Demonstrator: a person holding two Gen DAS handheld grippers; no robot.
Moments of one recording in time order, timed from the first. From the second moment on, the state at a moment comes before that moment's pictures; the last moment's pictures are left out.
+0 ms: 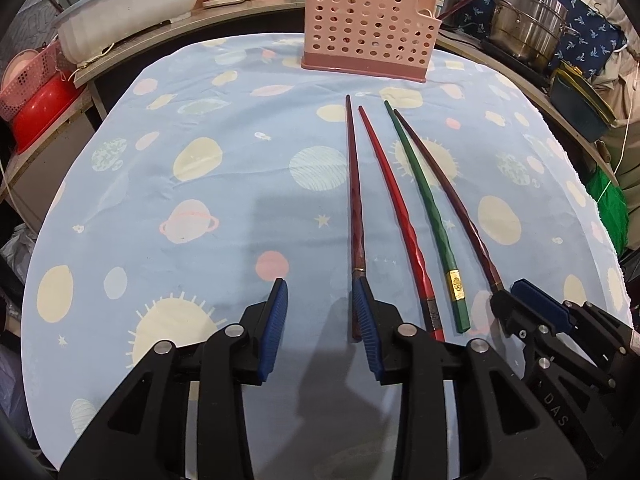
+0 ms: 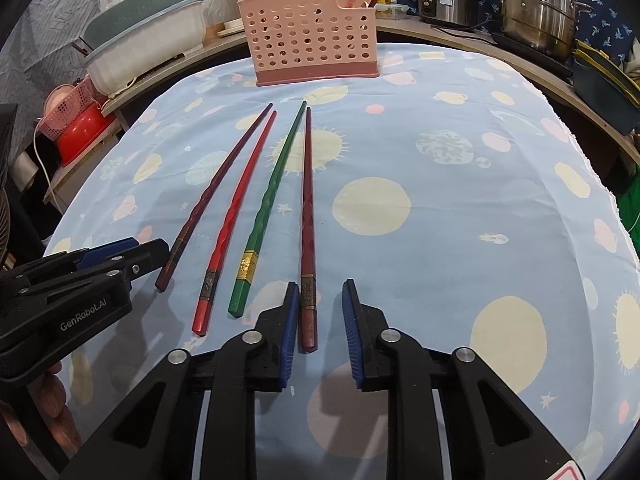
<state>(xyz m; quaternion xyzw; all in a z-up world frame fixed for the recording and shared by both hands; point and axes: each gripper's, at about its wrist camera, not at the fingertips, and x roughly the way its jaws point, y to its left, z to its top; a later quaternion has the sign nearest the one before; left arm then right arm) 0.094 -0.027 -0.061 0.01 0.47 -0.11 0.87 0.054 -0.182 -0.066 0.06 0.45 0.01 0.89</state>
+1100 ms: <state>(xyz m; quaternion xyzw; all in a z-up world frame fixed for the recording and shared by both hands) 0.089 -0.044 -0.067 0.04 0.47 -0.13 0.87 0.047 -0.187 -0.064 0.07 0.45 0.01 0.89</state>
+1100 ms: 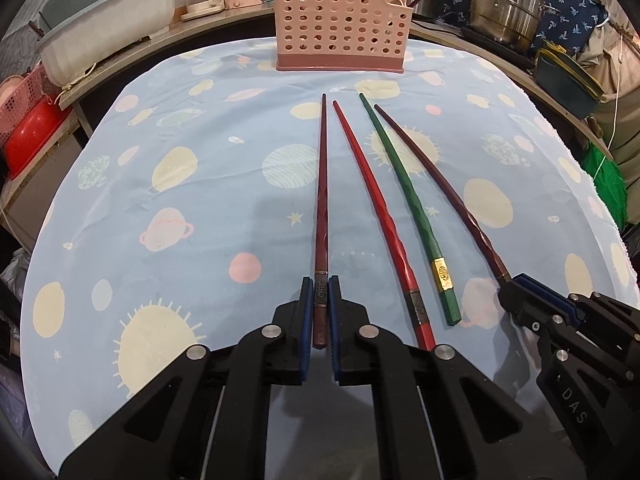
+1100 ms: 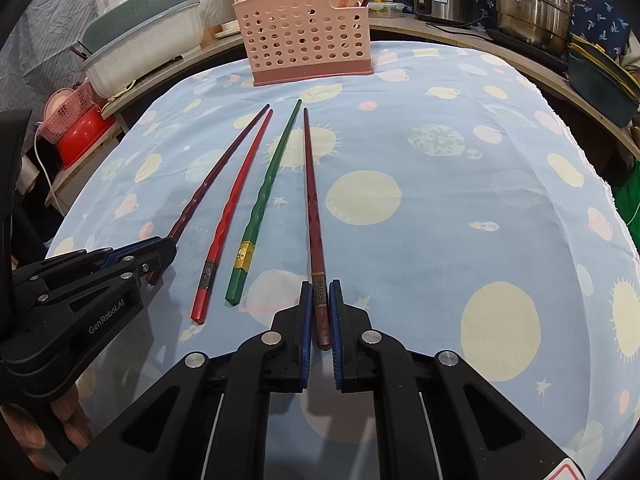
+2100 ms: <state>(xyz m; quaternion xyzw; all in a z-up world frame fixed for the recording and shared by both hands) 0.069 -0.012 0.033 -0.02 0.41 -0.13 0.90 0.016 -0.209 0.036 0.10 0.36 0.01 0.93</state>
